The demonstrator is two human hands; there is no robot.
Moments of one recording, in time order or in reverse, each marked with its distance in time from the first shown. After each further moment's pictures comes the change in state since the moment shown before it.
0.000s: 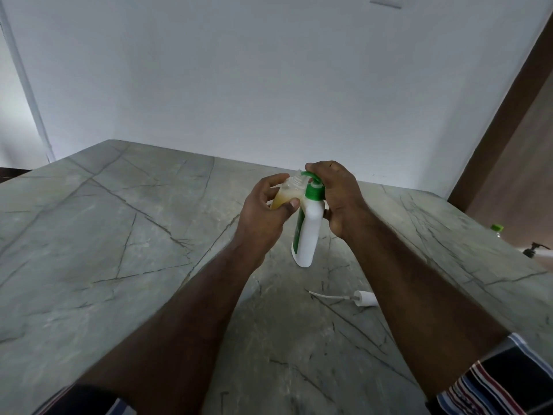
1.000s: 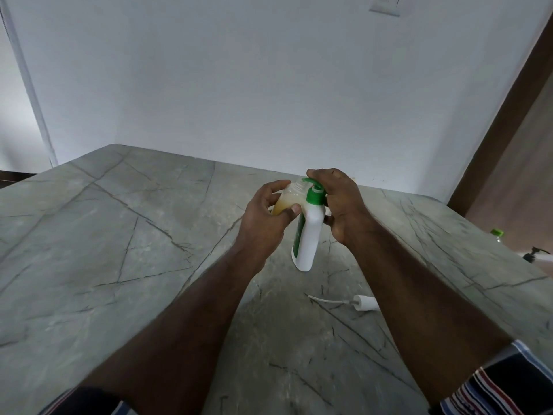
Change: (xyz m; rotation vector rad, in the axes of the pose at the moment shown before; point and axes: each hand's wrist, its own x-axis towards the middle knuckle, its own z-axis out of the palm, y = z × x) left_hand -0.001 0.000 0.002 0.005 -0.012 -0.003; right_hand 0.003 0.003 -0.005 -0.015 0.003 0.010
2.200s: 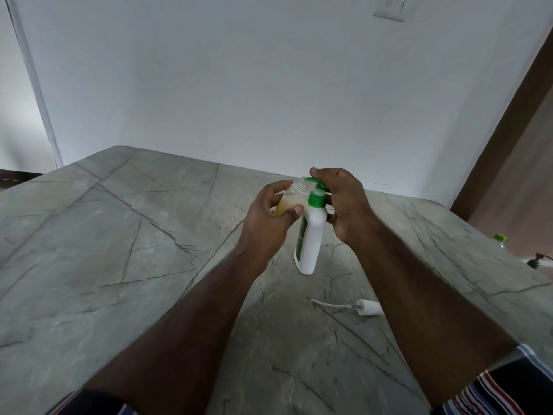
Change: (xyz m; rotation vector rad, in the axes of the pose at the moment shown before) left_hand -0.001 0.006 -0.002 -0.026 0.012 0.002; right_hand 0.003 -0.004 0.001 0.029 0.004 -0.016
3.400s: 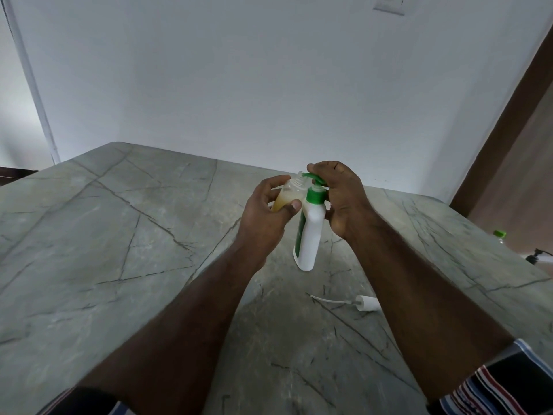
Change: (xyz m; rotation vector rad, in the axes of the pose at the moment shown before) left_hand 0.002 -0.001 0.000 0.016 0.021 -0.002; right_hand 0.004 0.002 0.002 0.043 -0.018 -0.006
